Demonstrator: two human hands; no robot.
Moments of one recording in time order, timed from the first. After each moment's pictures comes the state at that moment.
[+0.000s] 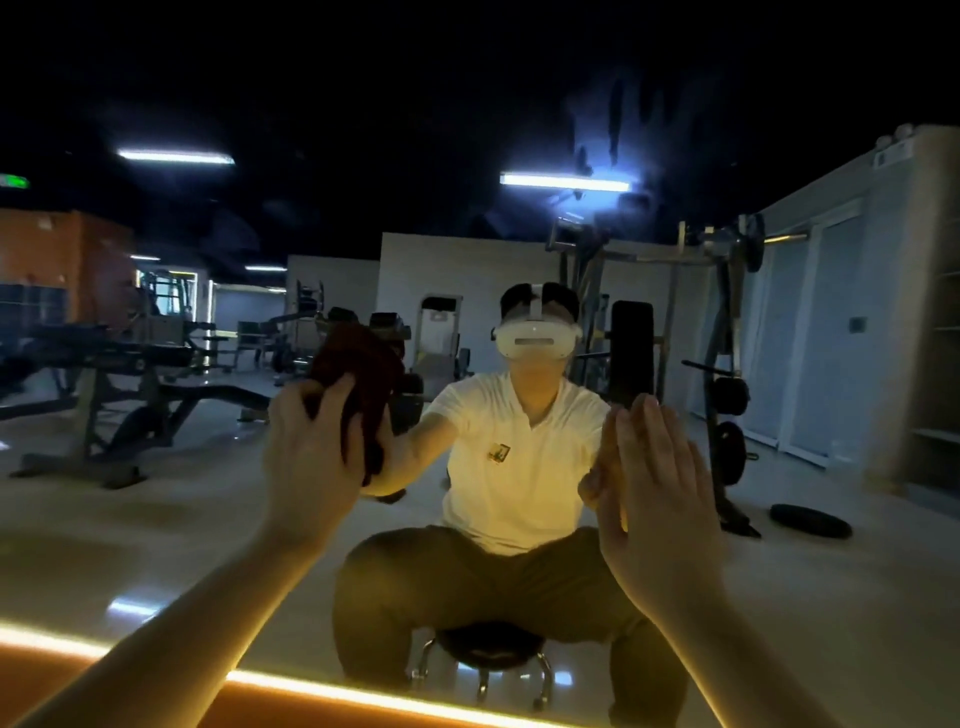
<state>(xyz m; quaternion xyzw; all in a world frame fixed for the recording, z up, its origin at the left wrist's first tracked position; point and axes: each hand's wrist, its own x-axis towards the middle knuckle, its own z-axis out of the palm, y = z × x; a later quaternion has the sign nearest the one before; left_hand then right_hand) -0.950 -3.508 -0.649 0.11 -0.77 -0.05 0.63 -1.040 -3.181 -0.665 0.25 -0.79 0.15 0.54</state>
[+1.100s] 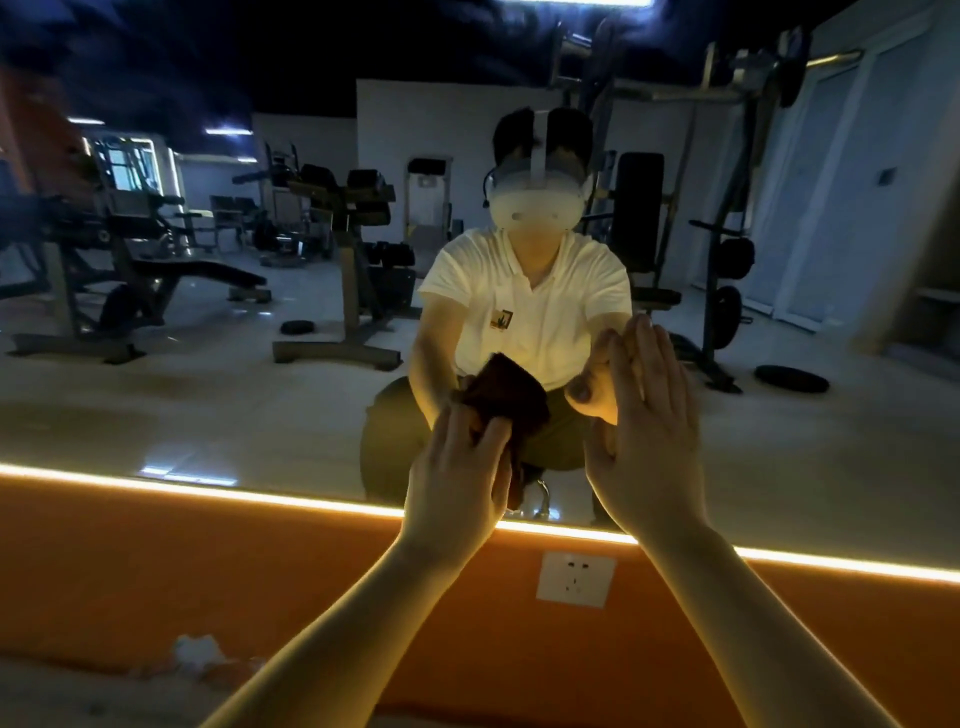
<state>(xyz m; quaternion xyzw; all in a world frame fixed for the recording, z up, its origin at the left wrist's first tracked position) -0.971 -3.359 -0.819 -0.06 -0.85 -0.14 0.50 -1.028 -3.163 -0.762 0.28 -0.81 0.19 0.47</state>
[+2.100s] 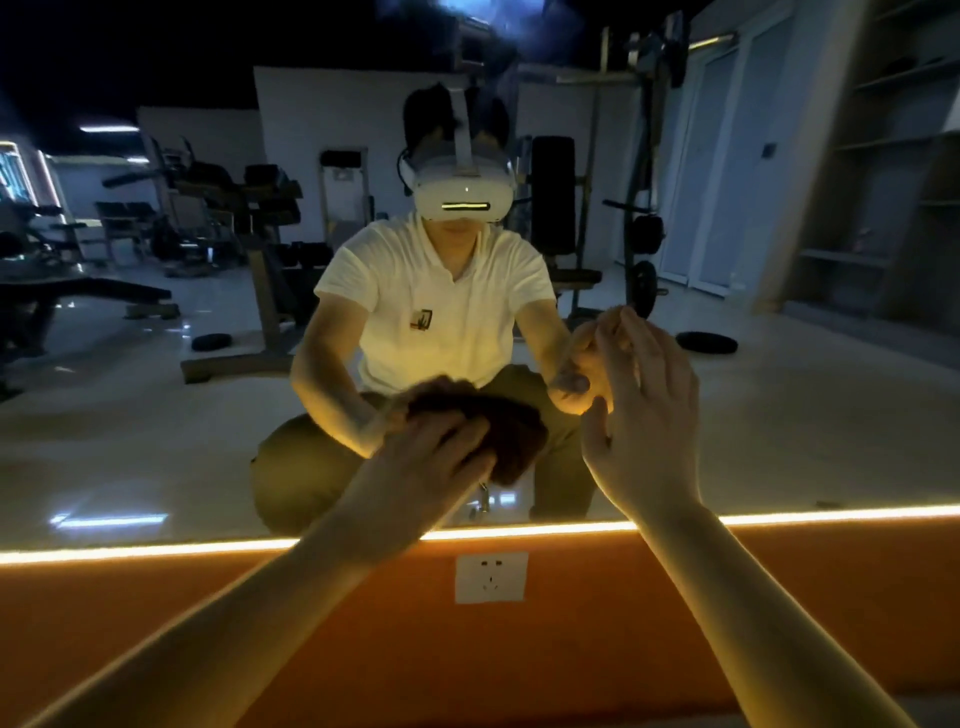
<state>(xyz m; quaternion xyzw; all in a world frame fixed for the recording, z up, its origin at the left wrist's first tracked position) -1.002 -3.324 -0.792 -0.27 -0.85 0.15 0.44 -1.061 -3.071 -0.760 0.22 -0.80 0.17 0.53</state>
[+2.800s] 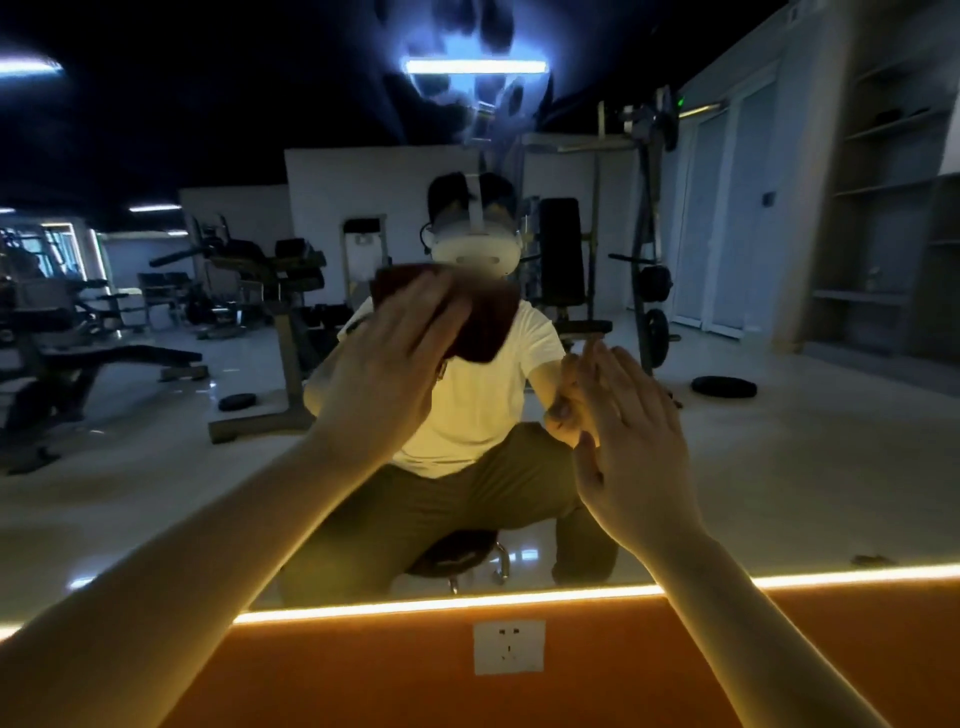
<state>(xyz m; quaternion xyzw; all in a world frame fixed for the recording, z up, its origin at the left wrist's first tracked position) -1.013 -3.346 -0.646 -0.18 -0.80 0.07 0.57 -1.051 -3.080 -0.721 0.27 -0.80 0.16 0.51</state>
